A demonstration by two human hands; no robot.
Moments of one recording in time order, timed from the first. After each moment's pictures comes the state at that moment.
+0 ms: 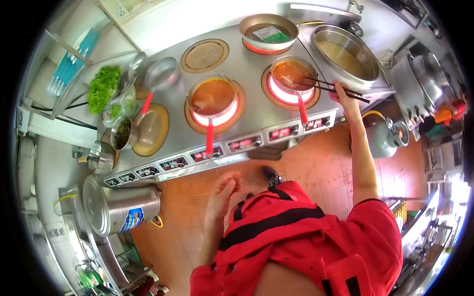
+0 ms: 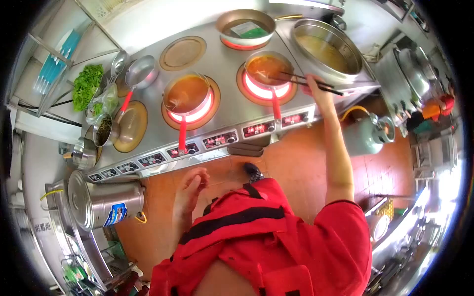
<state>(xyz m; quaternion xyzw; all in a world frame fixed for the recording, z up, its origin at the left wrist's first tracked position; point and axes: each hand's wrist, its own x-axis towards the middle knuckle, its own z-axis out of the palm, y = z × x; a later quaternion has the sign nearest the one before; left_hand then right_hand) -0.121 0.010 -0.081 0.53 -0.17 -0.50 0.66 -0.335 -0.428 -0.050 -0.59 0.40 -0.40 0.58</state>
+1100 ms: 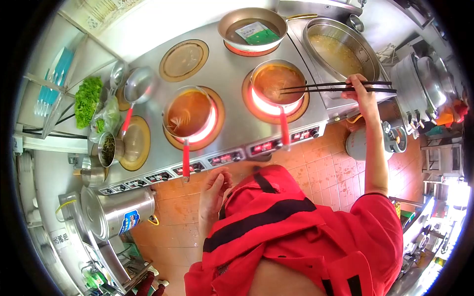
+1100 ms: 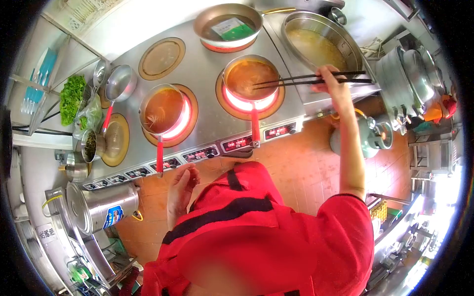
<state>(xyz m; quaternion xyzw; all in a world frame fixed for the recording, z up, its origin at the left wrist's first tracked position) -0.122 -0.109 -0.083 0.49 -0.08 -0.52 0.70 -0.373 -0.531 0.011 -0.61 0.39 -0.36 0.58</state>
